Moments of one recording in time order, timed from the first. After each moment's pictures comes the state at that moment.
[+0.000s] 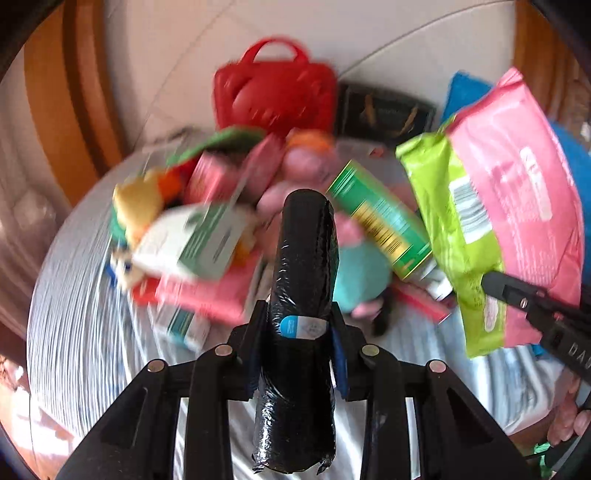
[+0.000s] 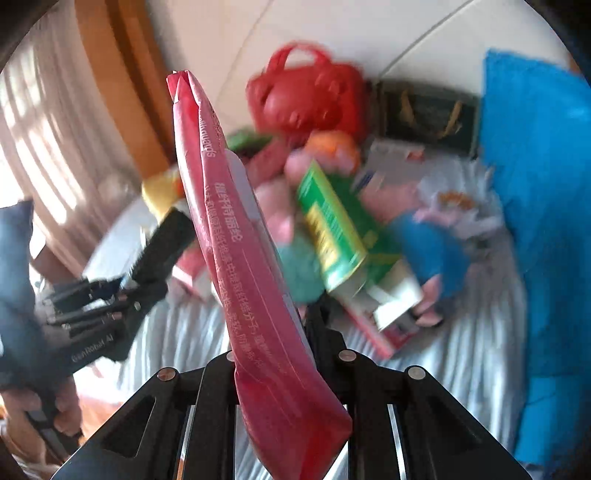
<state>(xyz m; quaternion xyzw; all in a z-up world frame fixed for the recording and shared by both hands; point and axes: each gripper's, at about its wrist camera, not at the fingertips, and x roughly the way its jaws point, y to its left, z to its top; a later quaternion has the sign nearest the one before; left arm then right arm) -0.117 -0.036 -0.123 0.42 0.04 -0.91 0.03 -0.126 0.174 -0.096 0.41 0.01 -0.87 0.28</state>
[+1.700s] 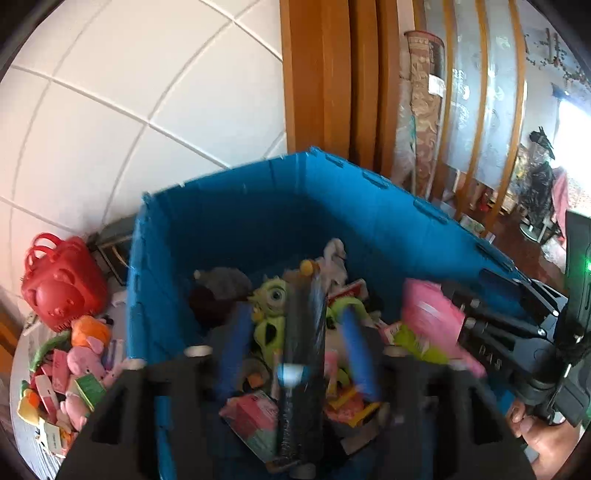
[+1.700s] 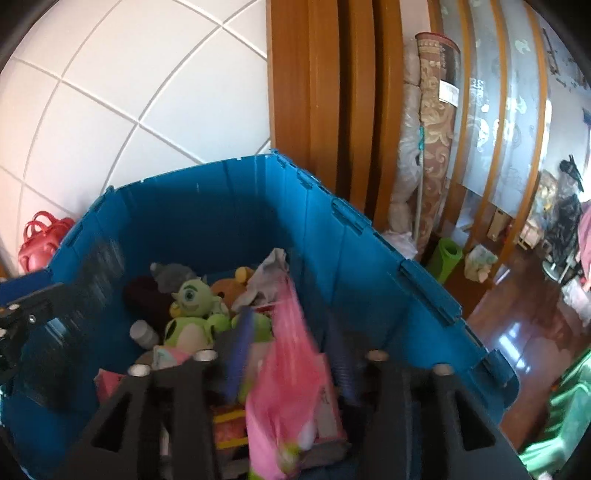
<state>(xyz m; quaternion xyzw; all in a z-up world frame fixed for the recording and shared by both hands) -0.207 0.411 0.052 0.33 -0.08 -0.92 -0.18 -0.184 0.585 0.044 0.32 -0.04 -0.94 -0.09</state>
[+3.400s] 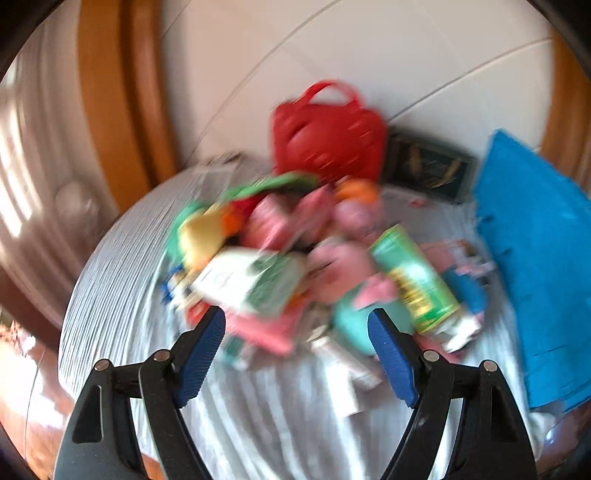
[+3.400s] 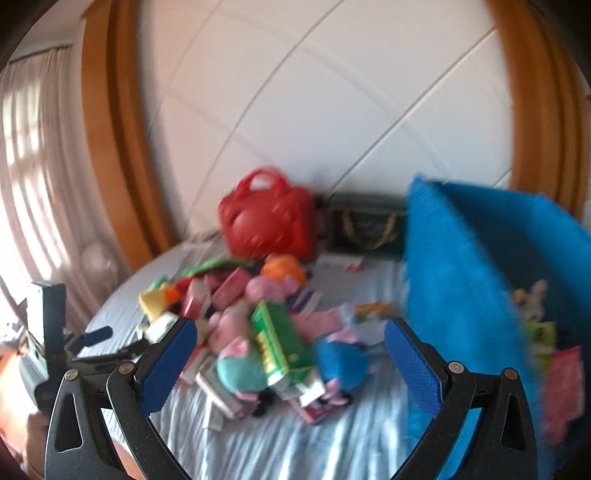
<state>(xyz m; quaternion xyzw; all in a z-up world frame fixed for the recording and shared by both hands) -0.113 -0.082 -0.088 0.39 0.07 -0.91 0.15 -0.147 0.204 0.024 0.29 0.01 -0.93 0.23</state>
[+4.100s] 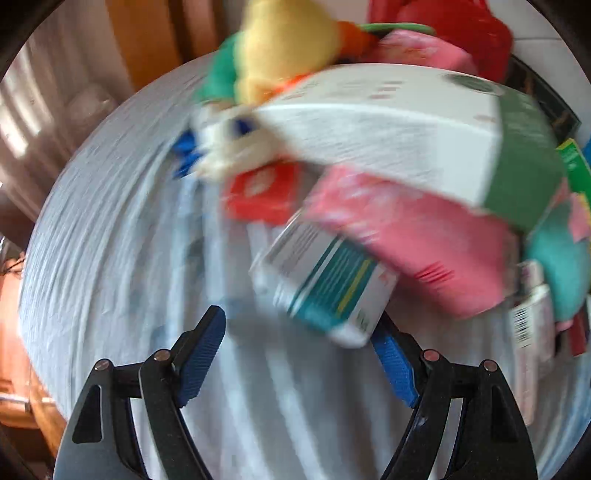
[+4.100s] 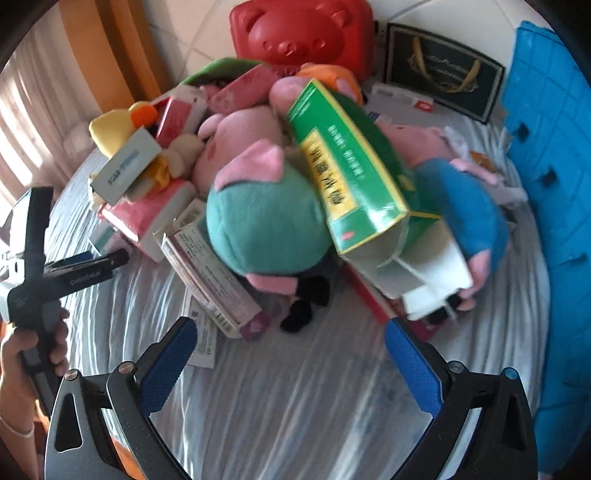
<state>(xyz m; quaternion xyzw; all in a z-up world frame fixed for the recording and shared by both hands) -0.140 -0.187 -0.270 0.52 0.13 -0.82 0.22 -0.195 0.097 -0.186 0.51 0.09 -0.82 0.24</state>
